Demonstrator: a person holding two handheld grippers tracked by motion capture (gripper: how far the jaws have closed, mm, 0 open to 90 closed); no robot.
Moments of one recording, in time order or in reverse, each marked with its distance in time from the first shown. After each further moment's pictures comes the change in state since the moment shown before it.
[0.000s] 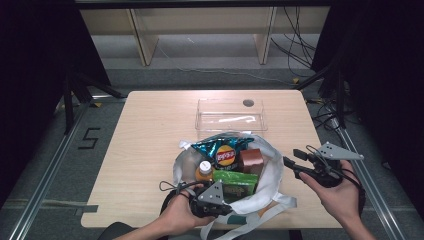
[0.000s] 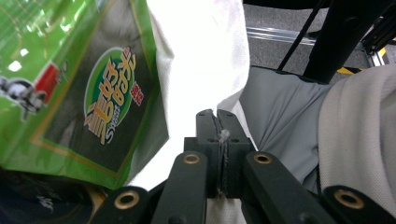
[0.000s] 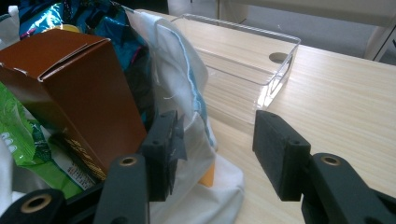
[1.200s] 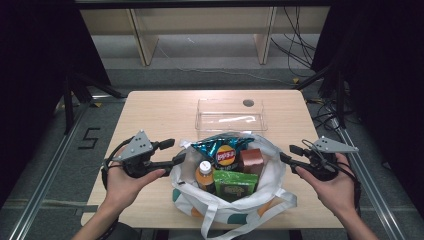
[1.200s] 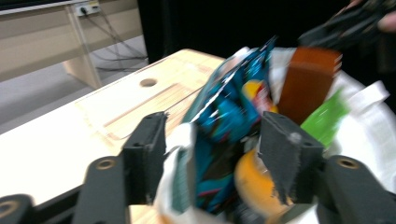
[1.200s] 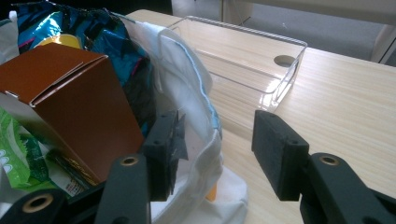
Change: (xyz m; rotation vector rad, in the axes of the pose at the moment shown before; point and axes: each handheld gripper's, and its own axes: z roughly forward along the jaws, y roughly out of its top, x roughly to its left) left arm 0.062 -0.023 -0.146 -0.407 0.472 -0.188; right arm -0.004 0.012 0.011 0.005 0.024 -0.028
